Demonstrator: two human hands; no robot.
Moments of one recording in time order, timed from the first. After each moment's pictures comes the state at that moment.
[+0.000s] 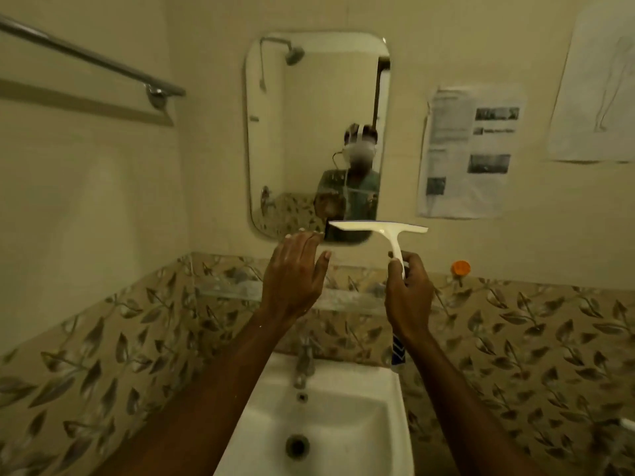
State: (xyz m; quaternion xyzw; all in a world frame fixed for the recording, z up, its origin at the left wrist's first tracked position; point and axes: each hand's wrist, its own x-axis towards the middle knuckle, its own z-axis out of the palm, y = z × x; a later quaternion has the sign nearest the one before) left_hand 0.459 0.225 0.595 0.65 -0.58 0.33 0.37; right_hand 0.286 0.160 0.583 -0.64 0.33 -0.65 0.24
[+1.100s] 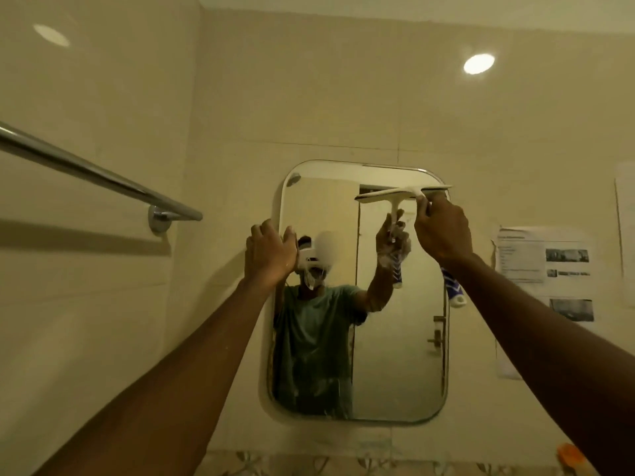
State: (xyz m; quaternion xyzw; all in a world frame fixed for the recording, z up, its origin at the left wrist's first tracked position) left_hand 0.708 0.068 0.849 0.66 -0.47 0.16 0.57; right_hand 0.454 -0.008 0.896 -0.67 0.36 -0.64 -0.12
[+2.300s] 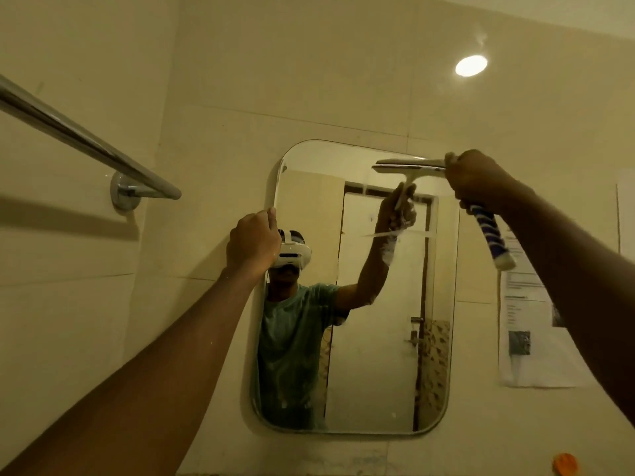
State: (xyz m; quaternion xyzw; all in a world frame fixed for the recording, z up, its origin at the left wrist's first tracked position) left_hand 0.753 0.013 0.853 0.61 -0.47 0.28 0.57; right_hand 0.452 0.035 0.965 -0.69 0.51 -0.51 -0.04
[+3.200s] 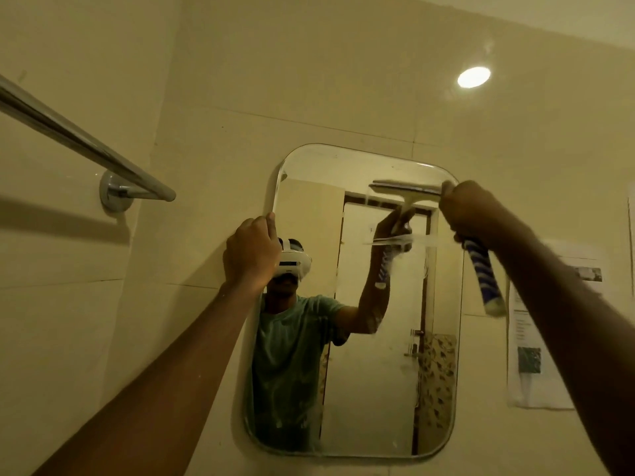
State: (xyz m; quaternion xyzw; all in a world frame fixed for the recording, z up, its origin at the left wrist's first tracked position) left_hand 0.751 0.005 0.844 0.59 -0.44 0.32 0.59; right_hand 0.468 0.027 0.937 -0.68 0.53 -0.50 -0.02
